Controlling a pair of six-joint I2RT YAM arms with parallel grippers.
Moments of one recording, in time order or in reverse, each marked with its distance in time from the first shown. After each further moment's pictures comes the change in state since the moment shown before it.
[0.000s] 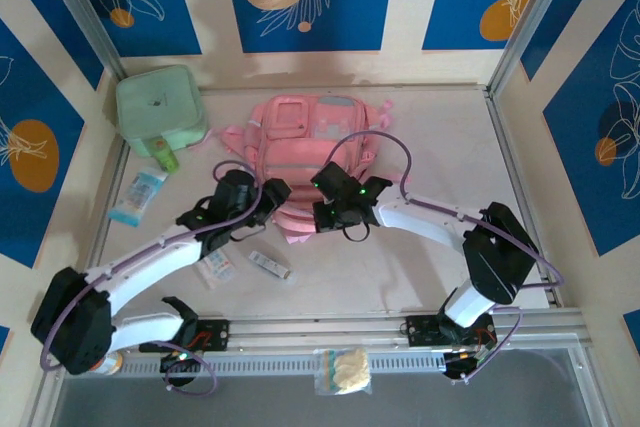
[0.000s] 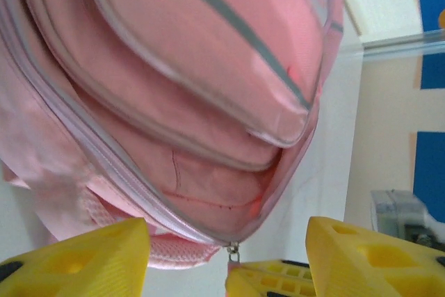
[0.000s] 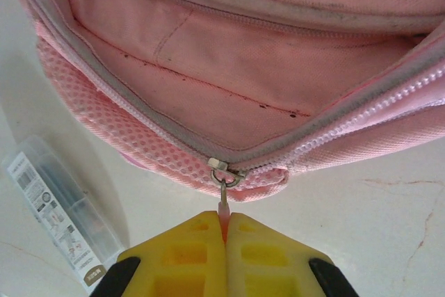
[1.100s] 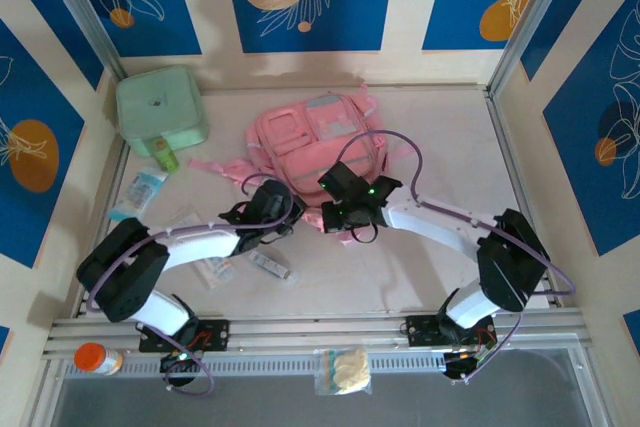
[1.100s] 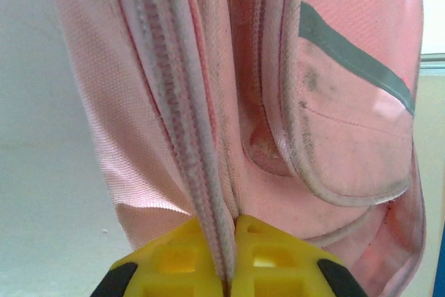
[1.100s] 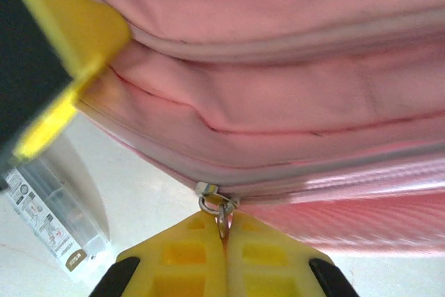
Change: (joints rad) left arm -0.085 0.291 -0.003 0.256 -0.103 -0.134; right arm -0.023 -0.089 -0.022 -0.092 0.045 0.033
